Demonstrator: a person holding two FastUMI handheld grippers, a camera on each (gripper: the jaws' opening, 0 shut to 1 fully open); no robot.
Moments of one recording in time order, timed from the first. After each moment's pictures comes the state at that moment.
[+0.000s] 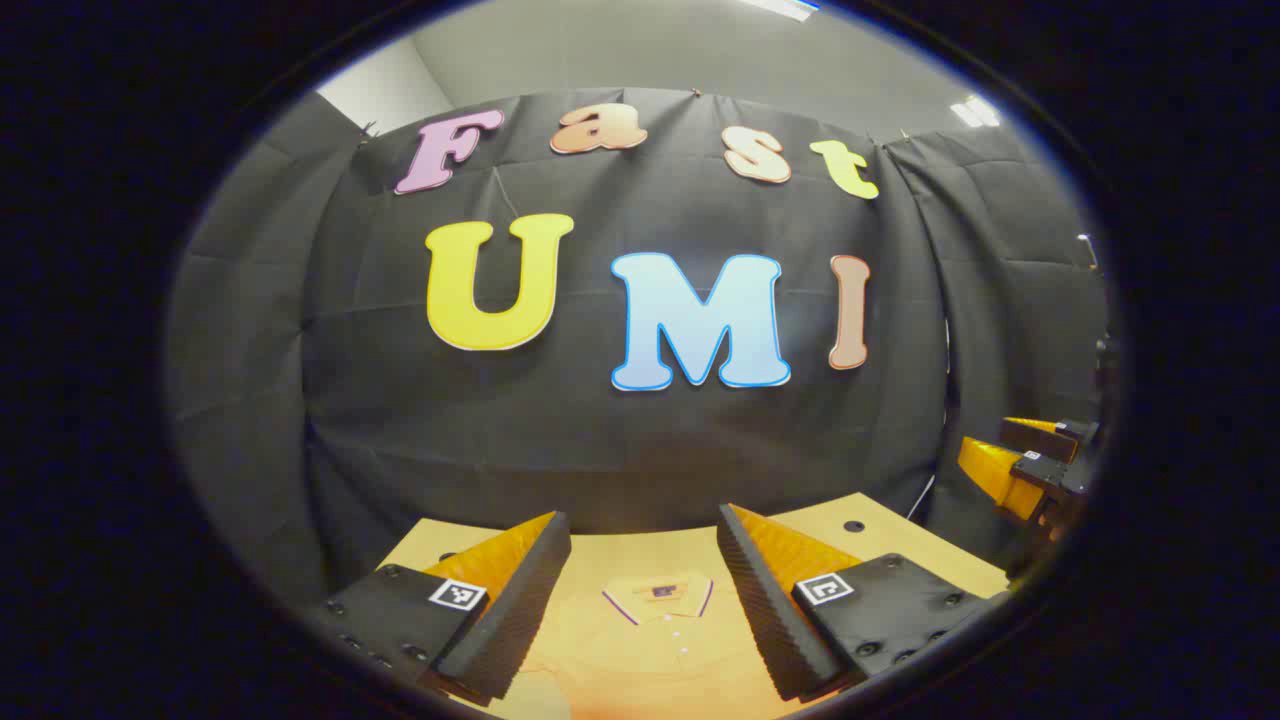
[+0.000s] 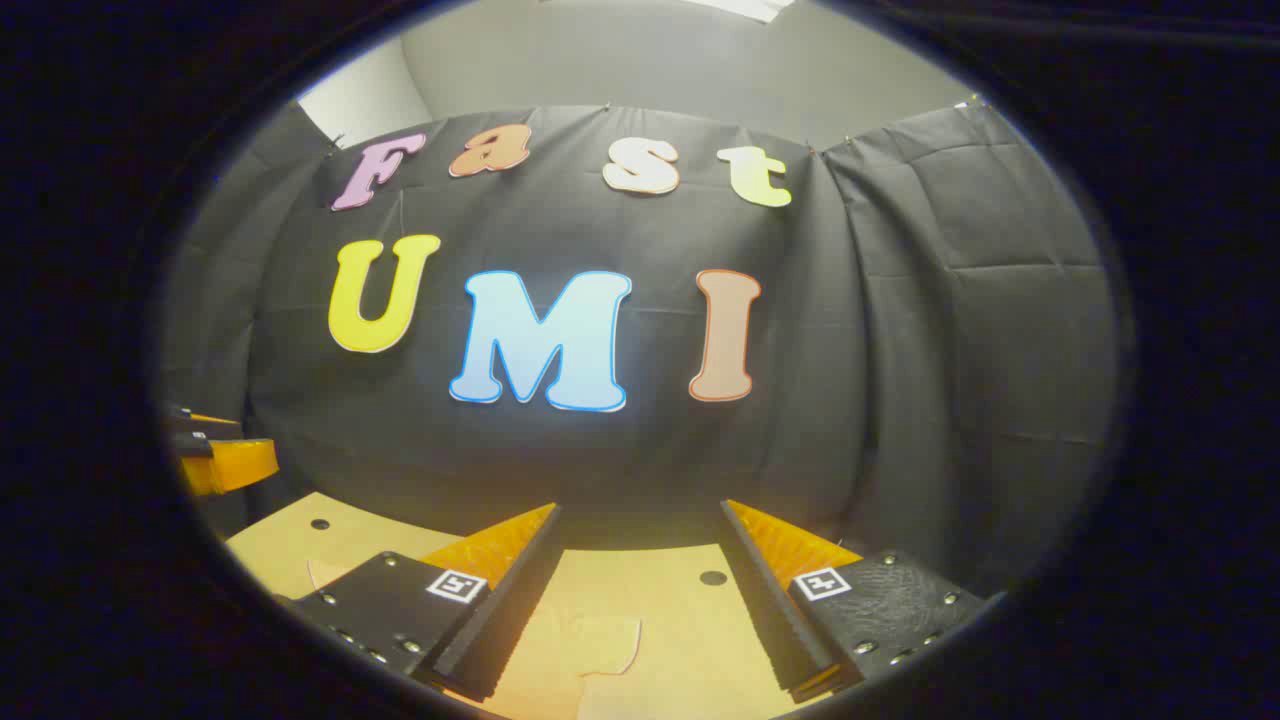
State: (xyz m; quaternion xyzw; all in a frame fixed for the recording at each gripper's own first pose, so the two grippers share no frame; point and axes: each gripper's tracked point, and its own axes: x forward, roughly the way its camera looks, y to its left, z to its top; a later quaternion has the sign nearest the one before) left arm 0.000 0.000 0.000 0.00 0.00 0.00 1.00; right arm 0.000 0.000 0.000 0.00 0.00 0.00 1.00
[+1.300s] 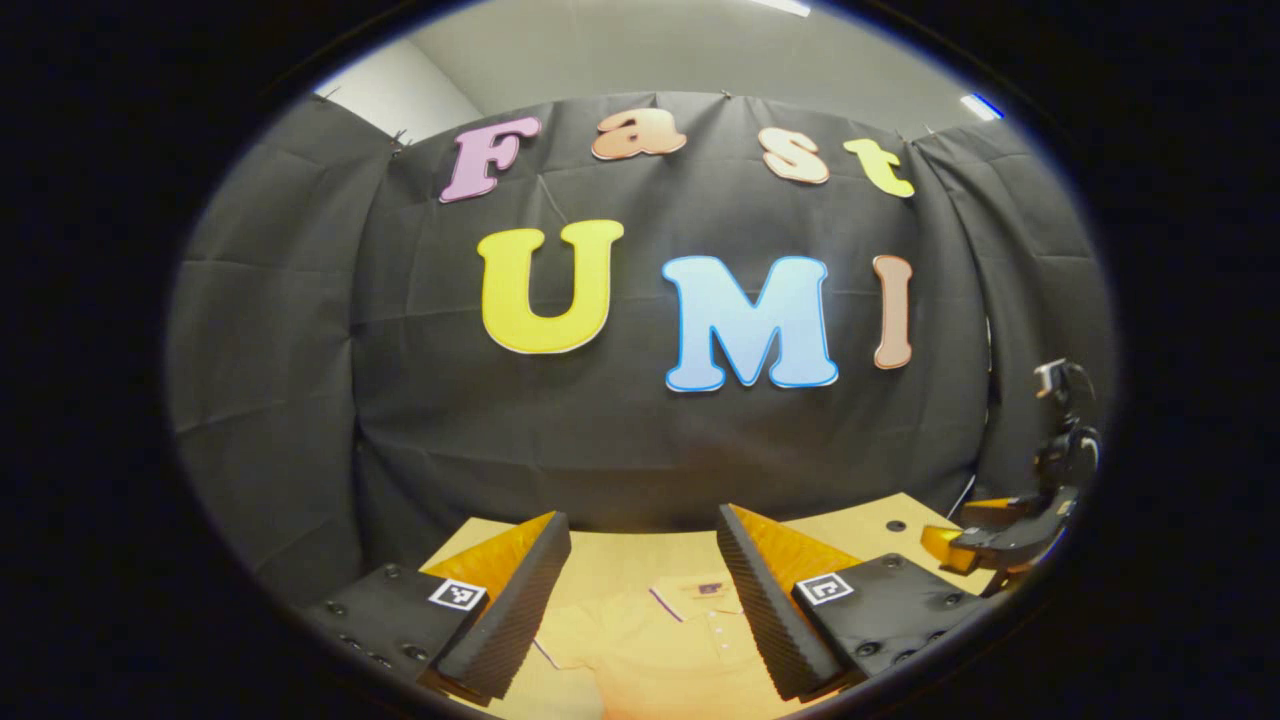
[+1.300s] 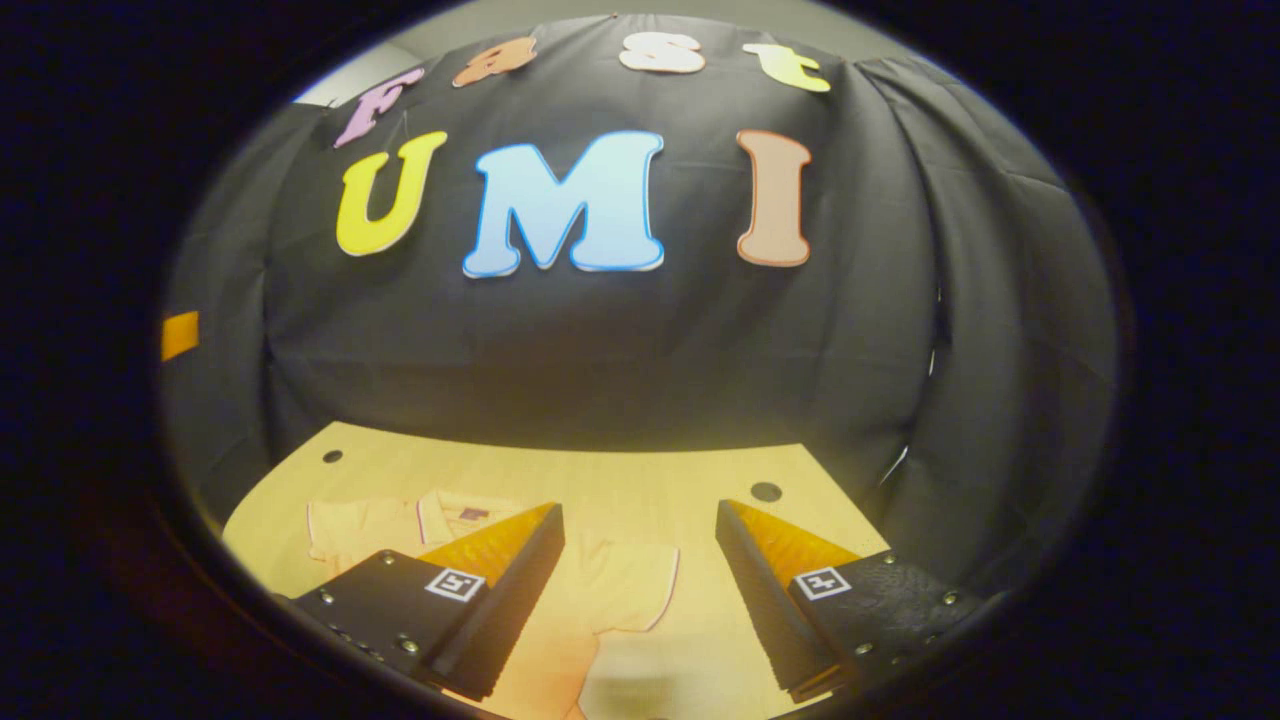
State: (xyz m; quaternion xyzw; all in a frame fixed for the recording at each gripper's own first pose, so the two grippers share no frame) left arm -0.029 0.033 0.001 0.00 0.00 0.08 1.00; right arm 0.063 0.017 -0.156 0.01 0.20 0.08 0.98
